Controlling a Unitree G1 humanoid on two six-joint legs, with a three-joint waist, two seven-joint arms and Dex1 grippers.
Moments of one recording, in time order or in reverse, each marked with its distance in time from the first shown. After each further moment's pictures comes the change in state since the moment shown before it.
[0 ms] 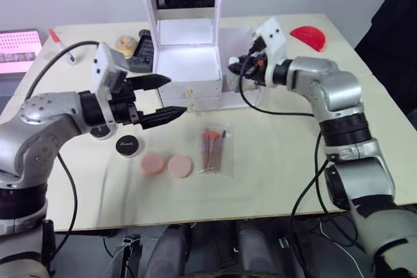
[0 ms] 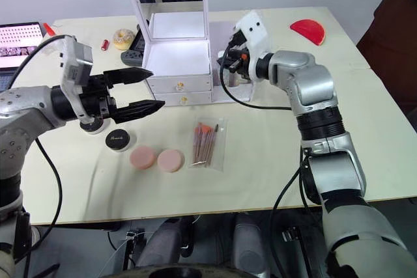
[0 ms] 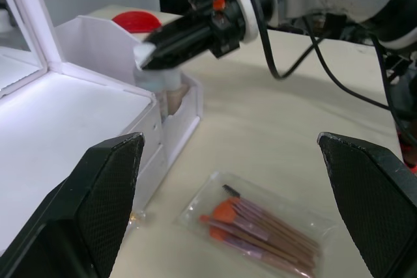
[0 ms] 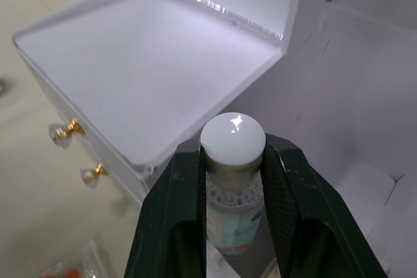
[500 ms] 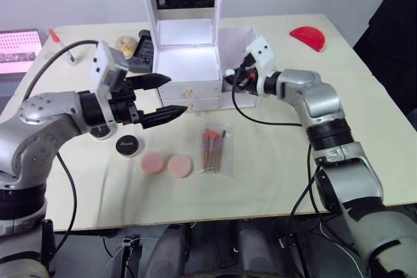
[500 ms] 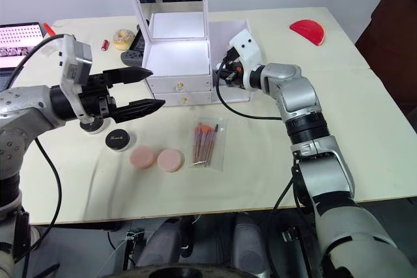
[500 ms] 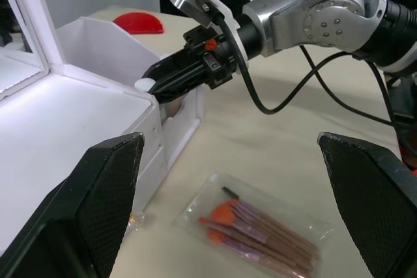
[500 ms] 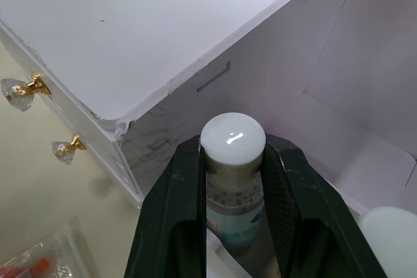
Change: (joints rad) left arm -0.002 0.004 0.004 -0.012 -0.016 0.015 0.016; right arm 0.019 0.061 0.007 0.129 -0.097 -0.120 0.013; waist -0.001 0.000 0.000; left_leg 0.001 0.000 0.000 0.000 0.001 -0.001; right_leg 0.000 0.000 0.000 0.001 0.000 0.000
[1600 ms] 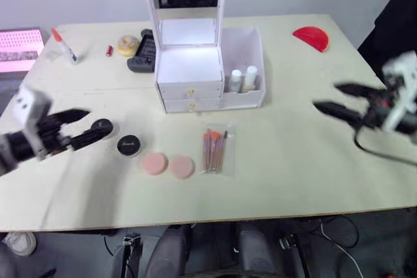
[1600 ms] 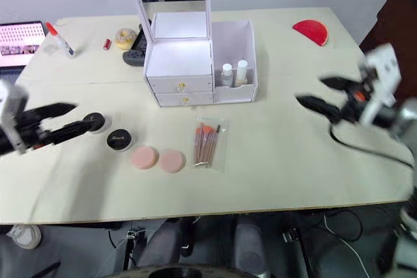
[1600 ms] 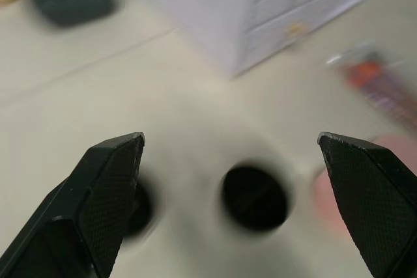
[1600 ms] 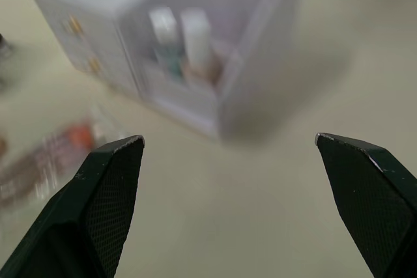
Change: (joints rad) left arm 0.499 0.179 0.376 0.325 0.194 -0.175 -0.162; right arm 0.791 -0.487 -0.748 -0.671 0.332 0.283 0.320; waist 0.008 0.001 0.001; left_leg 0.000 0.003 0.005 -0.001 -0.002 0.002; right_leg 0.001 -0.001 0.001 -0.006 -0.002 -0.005
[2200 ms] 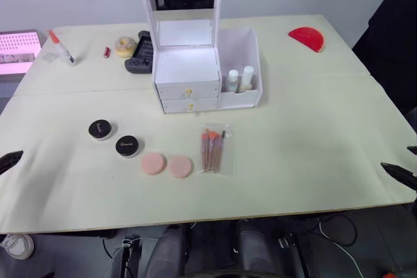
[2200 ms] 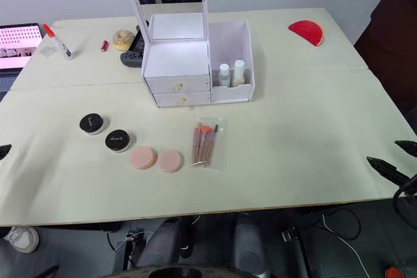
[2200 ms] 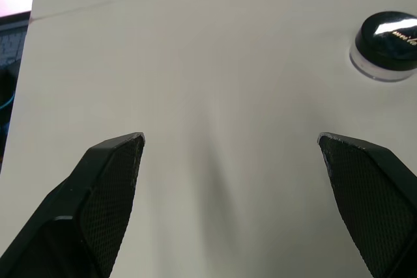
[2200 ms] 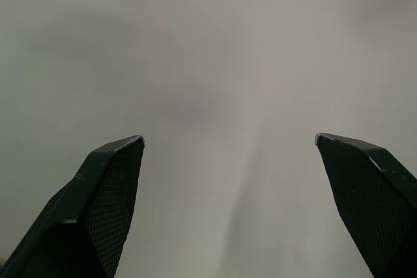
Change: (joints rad) left arm 0.078 0.076 0.159 0.645 0.217 -0.397 -0.067; right arm 0.445 -0.013 -0.221 0.330 -0.120 -0.532 0.122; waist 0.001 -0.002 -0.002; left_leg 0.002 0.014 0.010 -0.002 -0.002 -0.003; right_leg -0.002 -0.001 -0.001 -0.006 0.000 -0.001
